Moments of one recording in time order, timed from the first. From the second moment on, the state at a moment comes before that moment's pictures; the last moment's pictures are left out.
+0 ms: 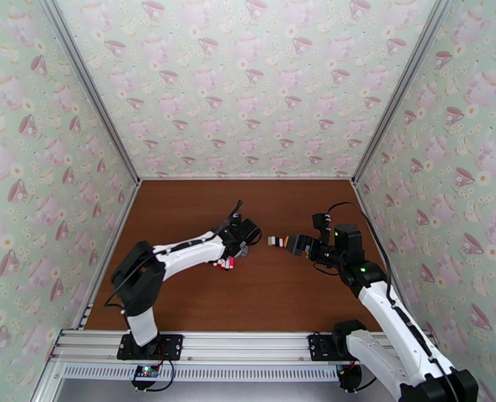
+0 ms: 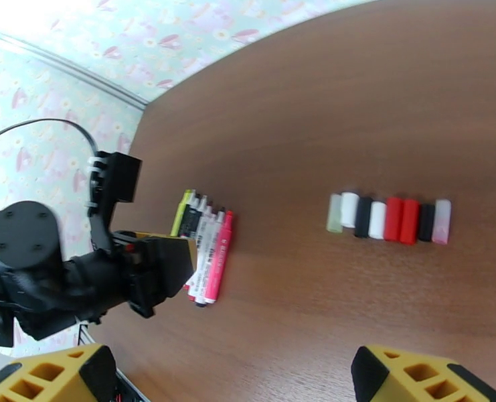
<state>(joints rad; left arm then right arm) -0.84 1.76 1.26 -0.63 -0.42 -0.72 0.21 0.88 0.69 -0.39 -0.55 0.50</state>
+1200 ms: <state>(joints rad) -0.38 0.80 0.52 -0.17 -0.34 -0.37 0.21 0.85 0.72 -0.49 -0.16 0.47</state>
